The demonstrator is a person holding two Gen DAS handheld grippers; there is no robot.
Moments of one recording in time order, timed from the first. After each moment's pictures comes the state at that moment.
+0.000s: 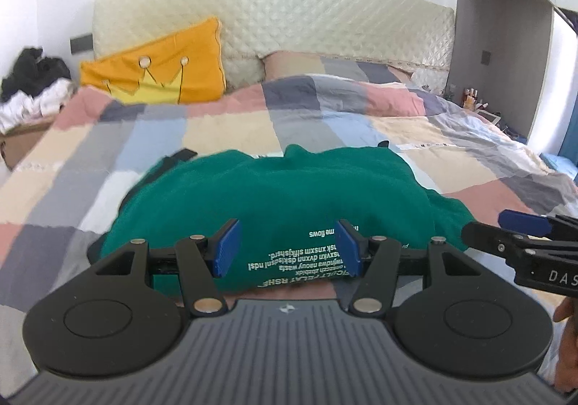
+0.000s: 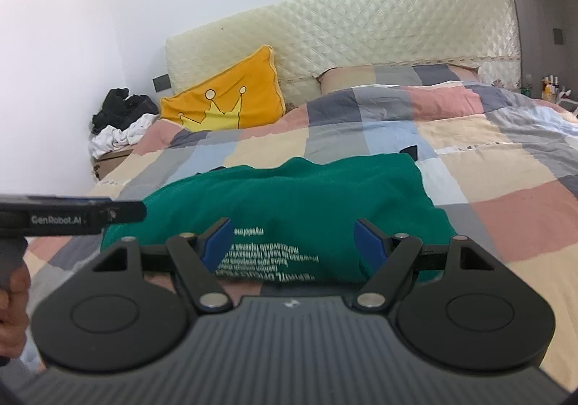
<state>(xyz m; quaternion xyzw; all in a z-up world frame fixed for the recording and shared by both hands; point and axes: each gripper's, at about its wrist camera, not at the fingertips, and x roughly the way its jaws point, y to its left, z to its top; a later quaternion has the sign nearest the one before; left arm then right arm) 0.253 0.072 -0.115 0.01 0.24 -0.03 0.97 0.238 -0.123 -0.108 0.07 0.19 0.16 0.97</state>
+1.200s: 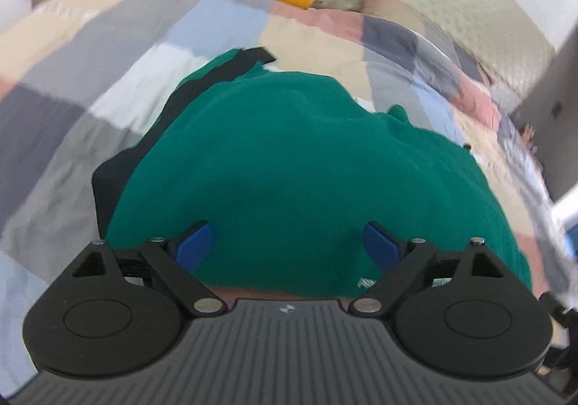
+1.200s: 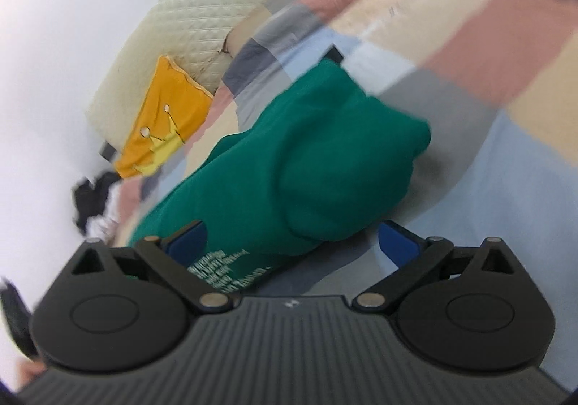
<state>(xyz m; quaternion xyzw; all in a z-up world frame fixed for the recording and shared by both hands) 0.389 0.213 -0.181 -0.21 0.38 0.03 0.90 0.317 -0.194 -0.195 0.37 0.30 0.11 0.87</state>
